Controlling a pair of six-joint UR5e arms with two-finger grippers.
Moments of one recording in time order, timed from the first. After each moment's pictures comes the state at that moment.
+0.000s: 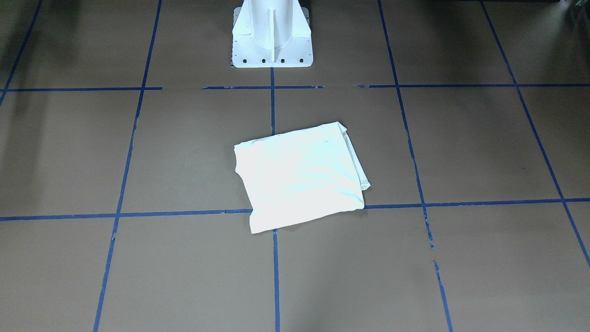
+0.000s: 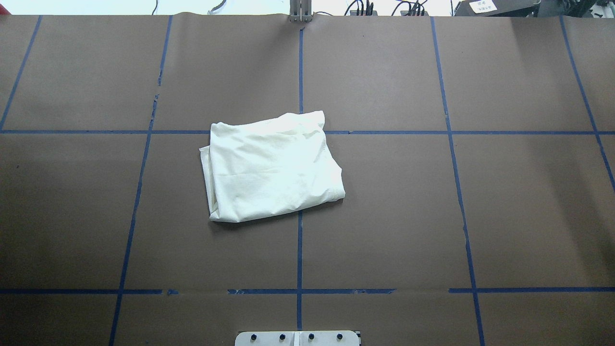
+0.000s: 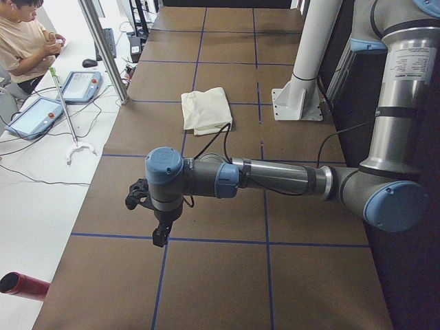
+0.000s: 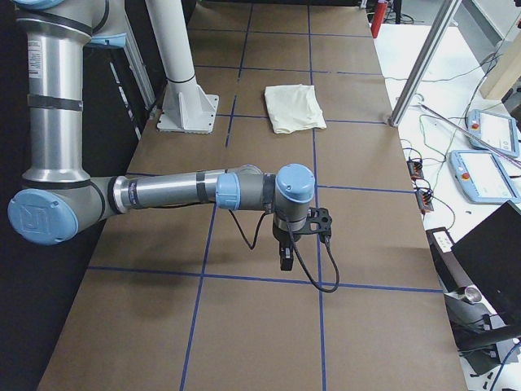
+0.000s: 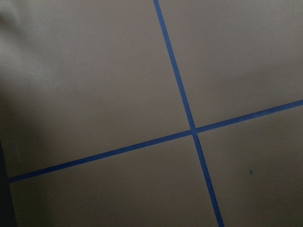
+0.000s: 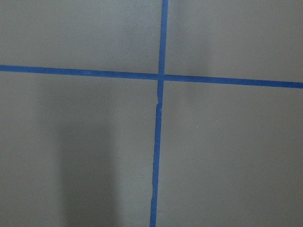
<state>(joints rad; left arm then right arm) -1.67 -1.65 -1.60 -1.54 -2.30 0.27 1.53 -1.64 1.79 -1.71 2.29 -0.02</state>
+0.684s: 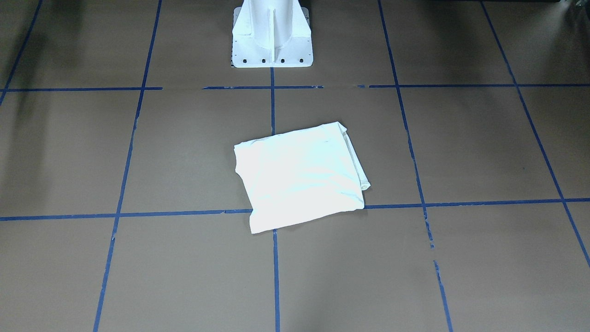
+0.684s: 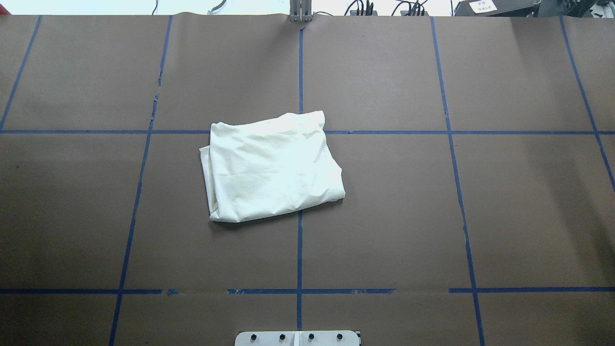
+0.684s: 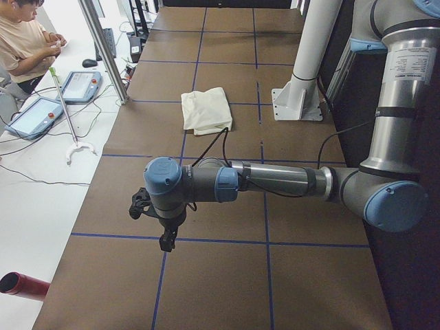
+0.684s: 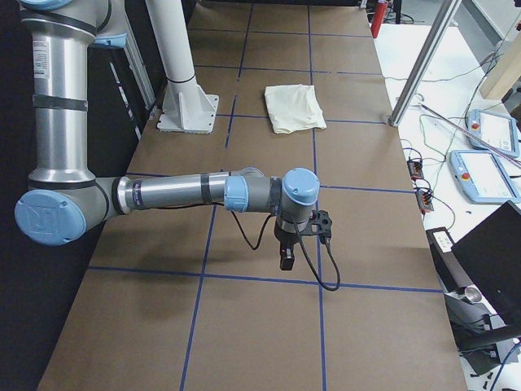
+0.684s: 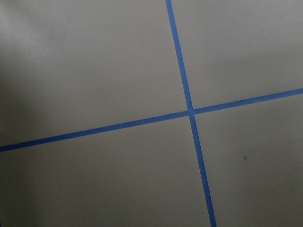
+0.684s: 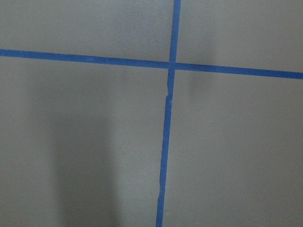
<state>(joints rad) -1.67 -1.65 -1.58 -1.48 -2.35 0.26 1.49 -1.63 1.75 -1.70 2.29 -0.01</state>
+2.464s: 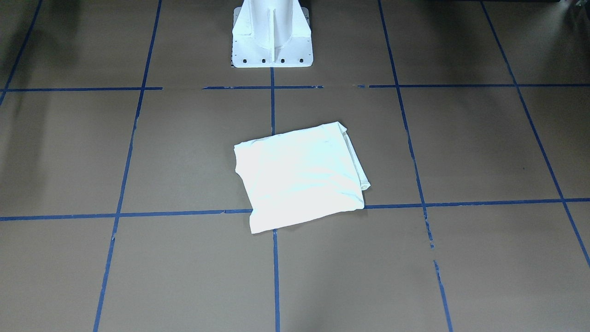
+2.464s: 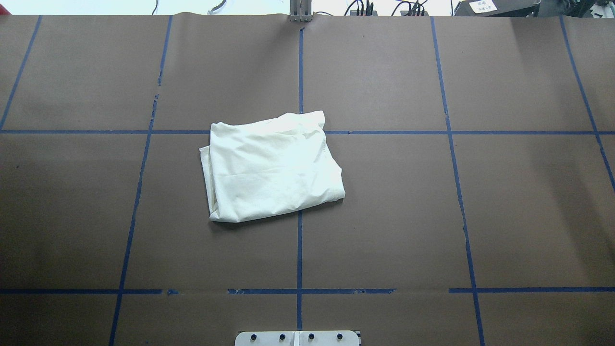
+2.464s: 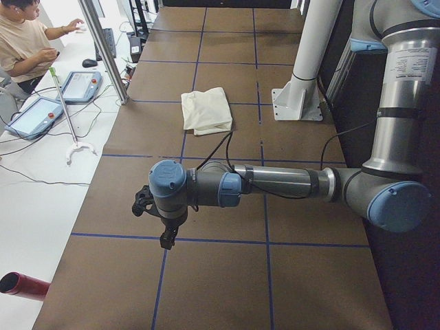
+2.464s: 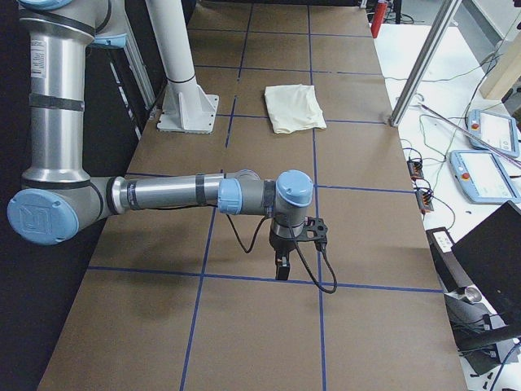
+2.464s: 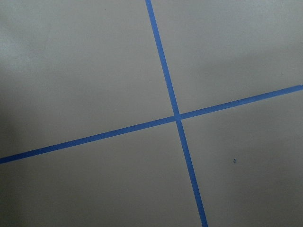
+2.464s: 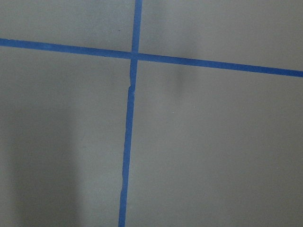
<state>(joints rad) -1.66 -1.62 -1.58 -1.56 -2.37 0.27 1.50 -1.66 1.77 -1.69 2.18 -0.01</state>
